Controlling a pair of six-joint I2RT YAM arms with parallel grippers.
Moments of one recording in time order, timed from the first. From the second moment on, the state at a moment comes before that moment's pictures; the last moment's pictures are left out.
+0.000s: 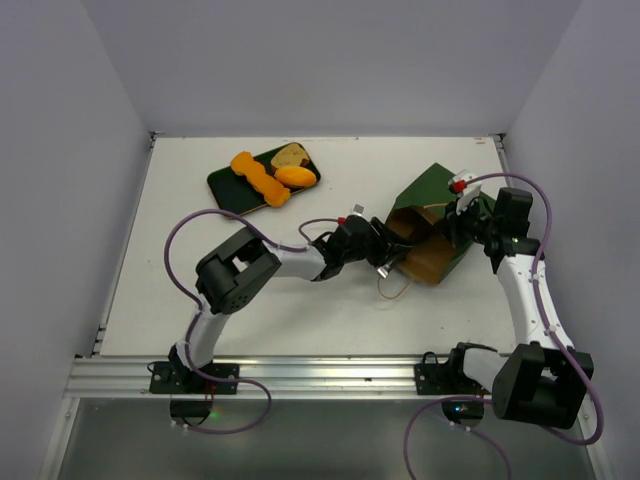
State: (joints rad) left arm -0.92 2.13 1.24 0.50 0.15 -1.62; right arm -0.17 1.12 0.85 -0.39 -0.68 -0.45
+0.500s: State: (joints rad) left arm -0.91 2.13 1.20 0.55 0.15 -1.62; right arm -0.17 1.12 0.85 -0.40 -0.68 -0.45
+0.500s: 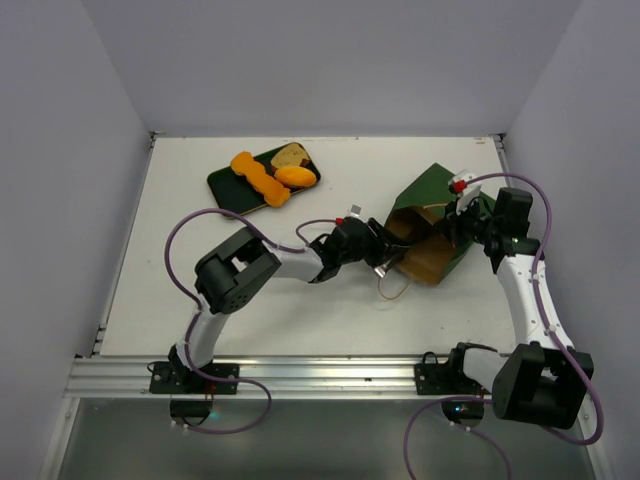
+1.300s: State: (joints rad) left arm -0.91 2.08 1.15 0.55 0.14 -1.58; right arm -0.17 1.12 0.85 -0.40 -0.69 -0.45
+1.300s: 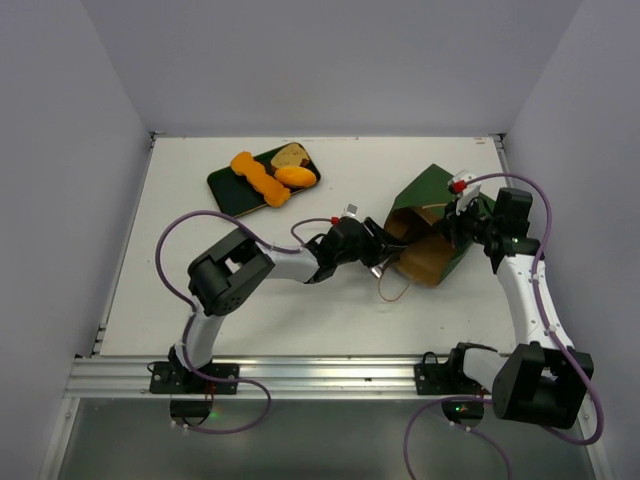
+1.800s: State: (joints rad) left arm -0.89 2.12 1.27 0.46 0.14 -1.57; right arm -0.17 1.12 0.85 -0.40 -0.70 -0.45
